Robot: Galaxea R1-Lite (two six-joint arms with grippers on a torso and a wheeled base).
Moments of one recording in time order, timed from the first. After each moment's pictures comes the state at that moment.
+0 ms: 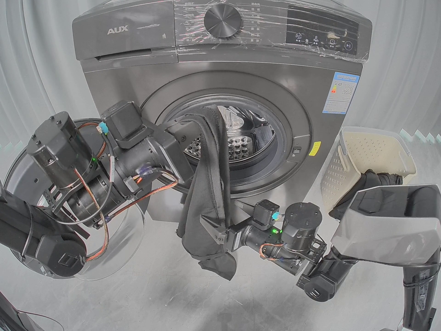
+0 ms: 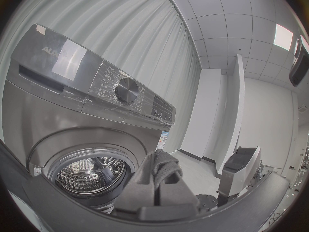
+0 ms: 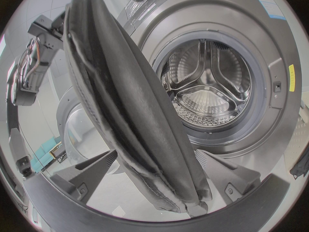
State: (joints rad) left arm -0.61 1.71 -0.72 -1.34 -0.29 -0.18; right arm 0.76 2.31 -0.77 -1.53 0.01 0.20
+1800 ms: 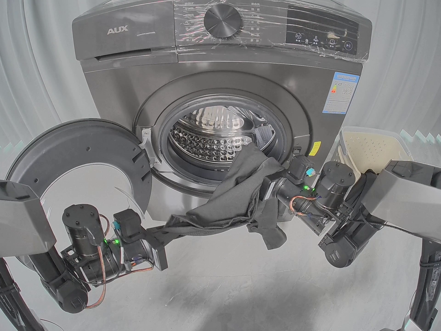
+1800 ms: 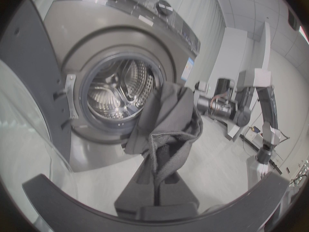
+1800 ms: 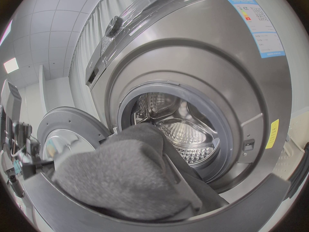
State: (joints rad) left arm -0.46 1.94 -0.24 -1.55 -0.30 -0.06; right arm 0.58 2.22 -0.85 -1.53 0.02 0.14
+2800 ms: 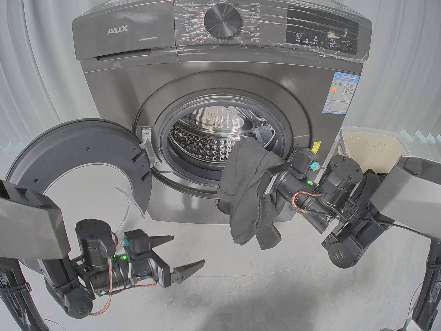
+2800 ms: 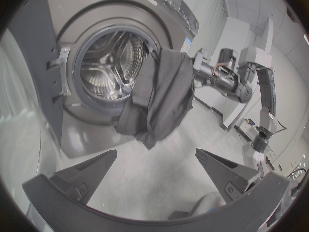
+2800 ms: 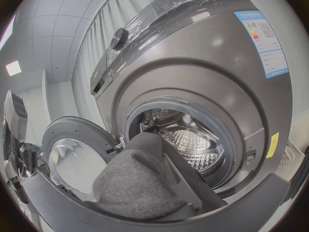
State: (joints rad) left arm -0.48 2.04 -0.18 -1.55 -0.34 -0.03; right arm 0.60 2.16 -0.84 -1.54 0.01 0.15
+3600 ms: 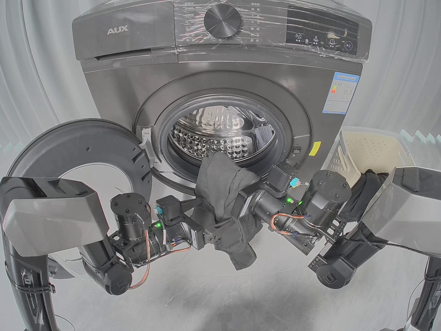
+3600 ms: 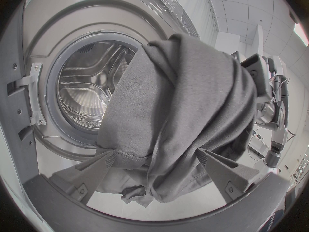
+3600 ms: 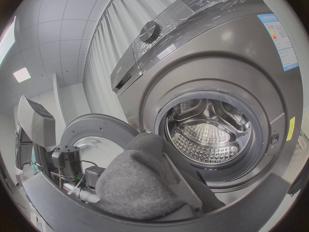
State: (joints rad) left arm -0.51 2.21 -0.58 -1.55 -0.33 -0.08; right arm 0.75 2.15 -0.82 -1.54 -0.01 0.16
